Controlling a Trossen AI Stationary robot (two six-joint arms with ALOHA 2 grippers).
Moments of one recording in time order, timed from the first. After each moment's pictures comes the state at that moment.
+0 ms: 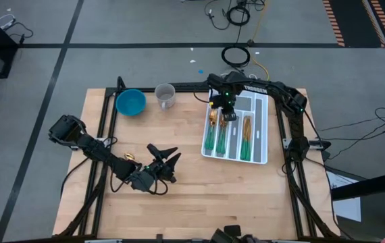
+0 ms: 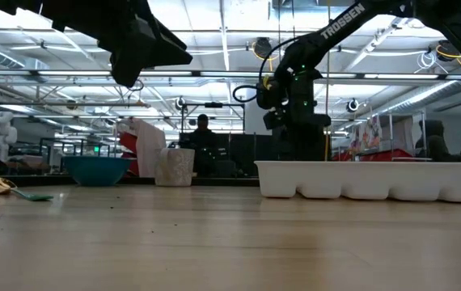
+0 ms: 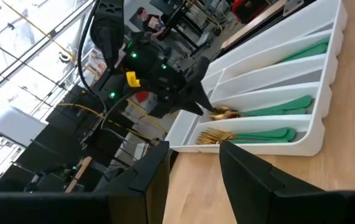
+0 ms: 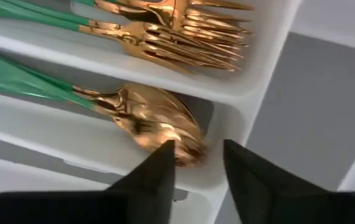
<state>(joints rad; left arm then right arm) -0.54 1.61 0.71 0.63 -1.22 0.58 -0.61 2.03 1.58 -1.09 -0.06 -0.69</state>
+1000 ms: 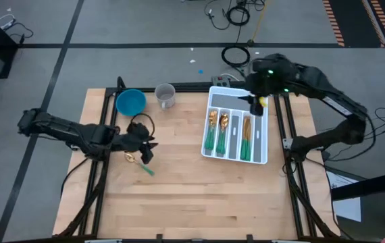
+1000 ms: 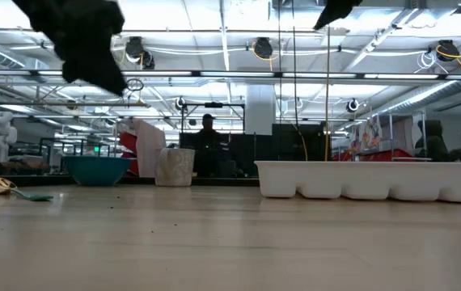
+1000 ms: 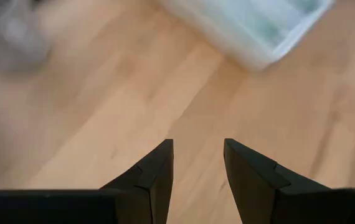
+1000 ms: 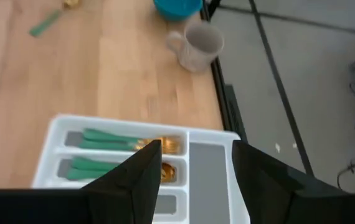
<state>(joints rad) -0.19 0.97 0.71 -0.59 -0.41 -0.65 -0.46 1.28 1.63 -1.09 -0.05 -0.40</state>
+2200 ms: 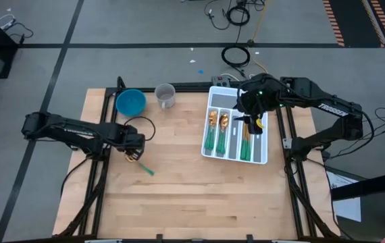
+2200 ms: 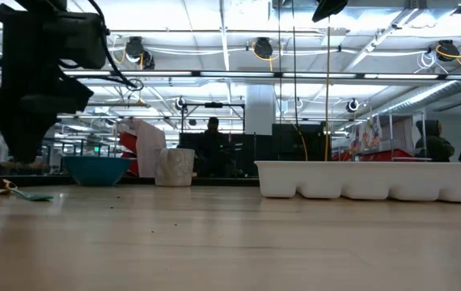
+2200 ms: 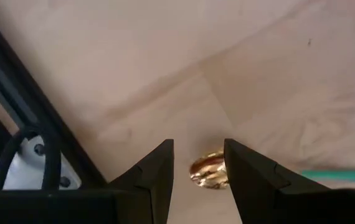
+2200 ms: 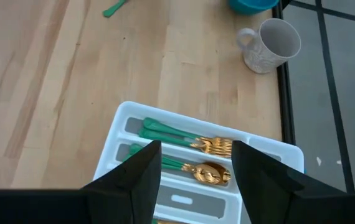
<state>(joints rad) 0.00 1.13 0.63 -1.10 -0.12 -1.03 -0.23 1.32 1.63 -1.16 -0.05 -0.33</state>
